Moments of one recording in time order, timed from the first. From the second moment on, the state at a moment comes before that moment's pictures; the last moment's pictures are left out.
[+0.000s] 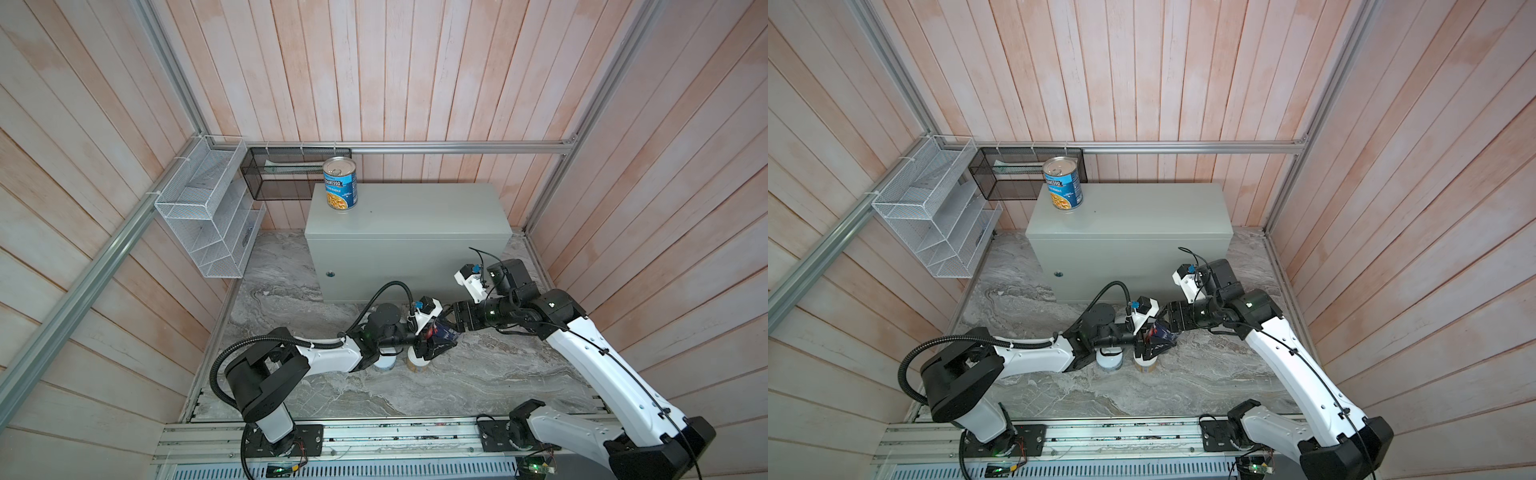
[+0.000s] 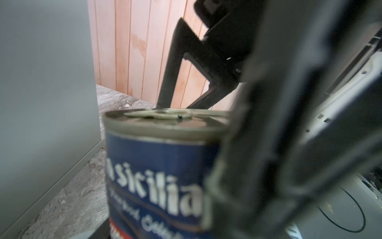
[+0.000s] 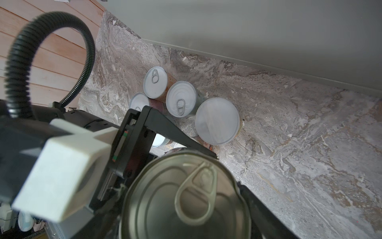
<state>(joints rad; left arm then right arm) -0.93 1.67 0.78 0.73 0.49 -0.19 0.49 1.11 1.18 -1.00 -0.40 0.29</state>
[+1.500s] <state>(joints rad) -0.91 1.26 0.73 0.31 0.04 -0.22 0.48 0.82 0.67 -0.42 -0.27 0.53</state>
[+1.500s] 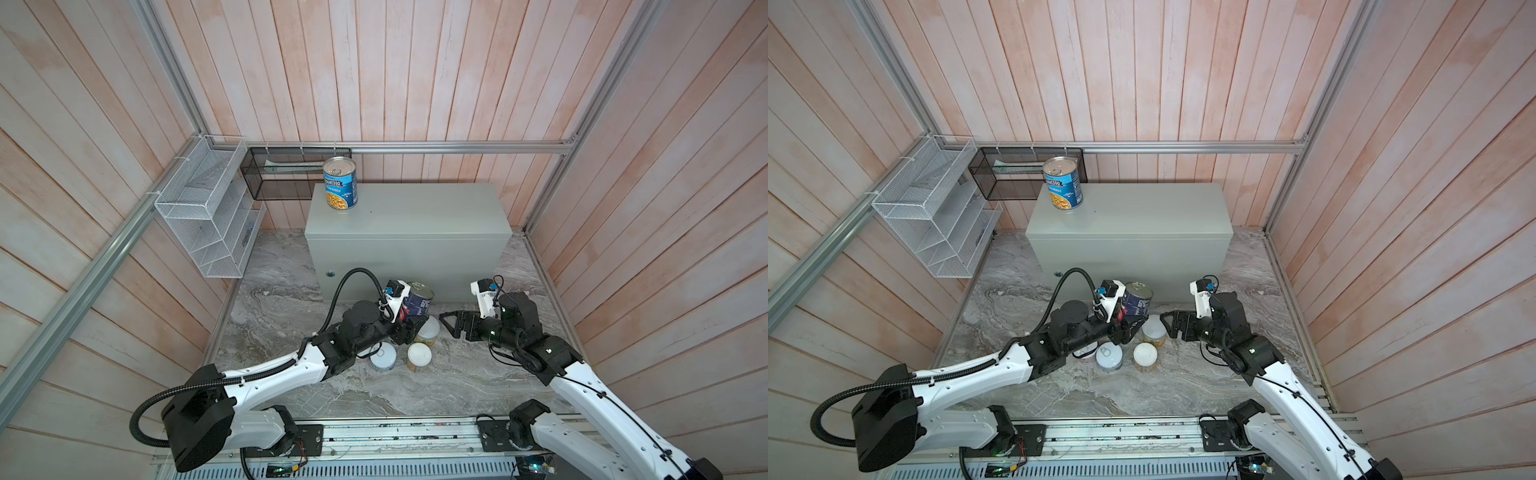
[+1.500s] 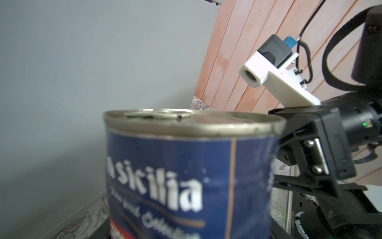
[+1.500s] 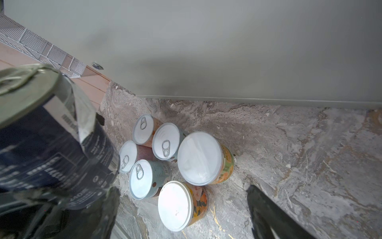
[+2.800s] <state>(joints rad) -0.75 1.17 1.22 -0.01 -0.12 -0.10 0.48 0.92 0.54 -0.07 -0.30 0.45</state>
